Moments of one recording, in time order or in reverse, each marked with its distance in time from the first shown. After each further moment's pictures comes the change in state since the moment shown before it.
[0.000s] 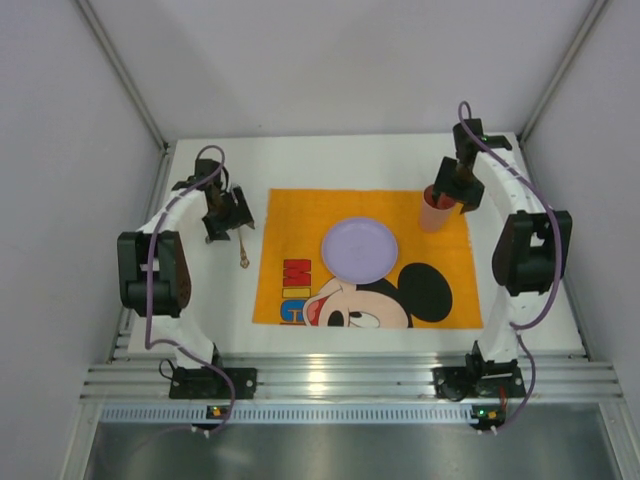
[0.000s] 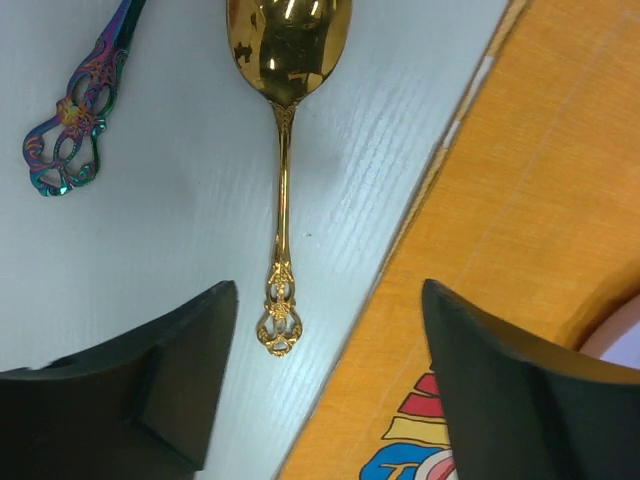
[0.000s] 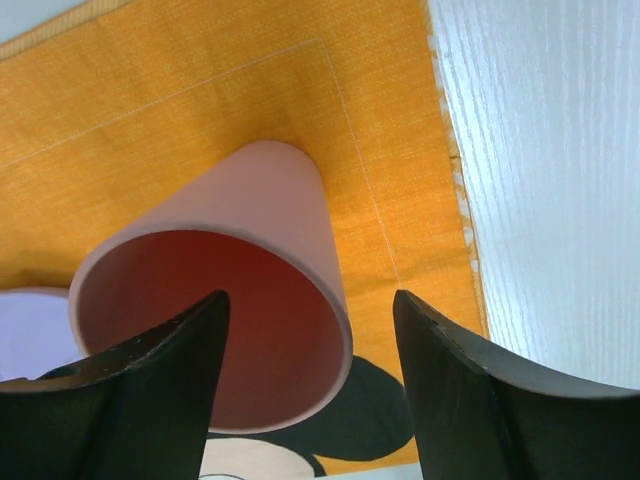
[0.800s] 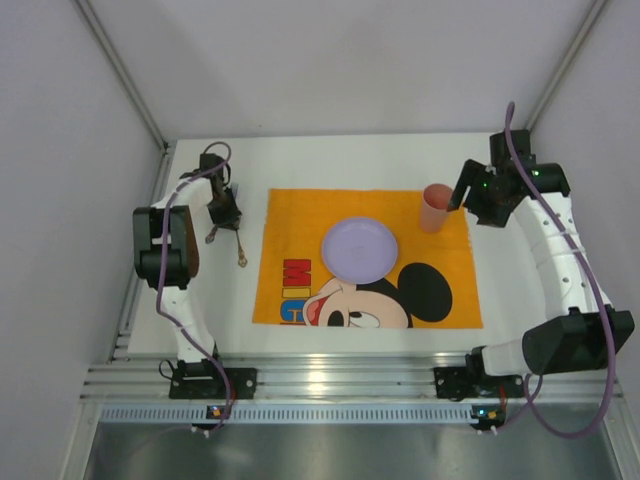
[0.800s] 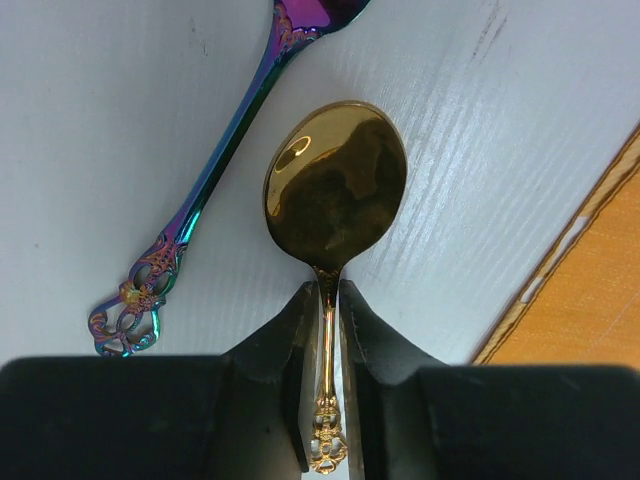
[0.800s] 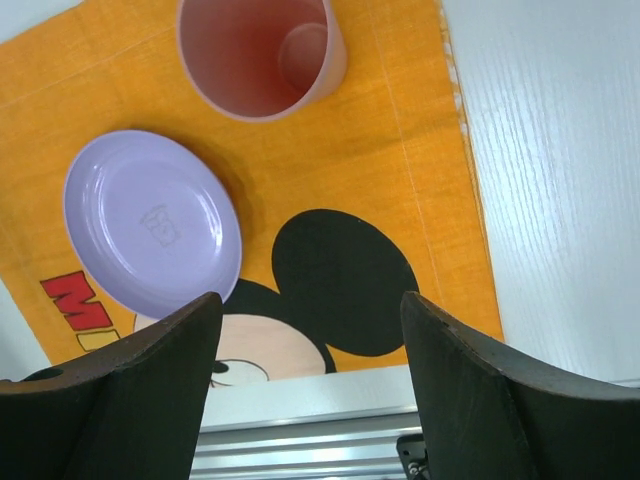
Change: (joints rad) left arm 0.038 0.278 0.189 0.023 -0.076 0.106; right arm 0.009 -0.555 -0.222 -0.092 -0.085 0.038
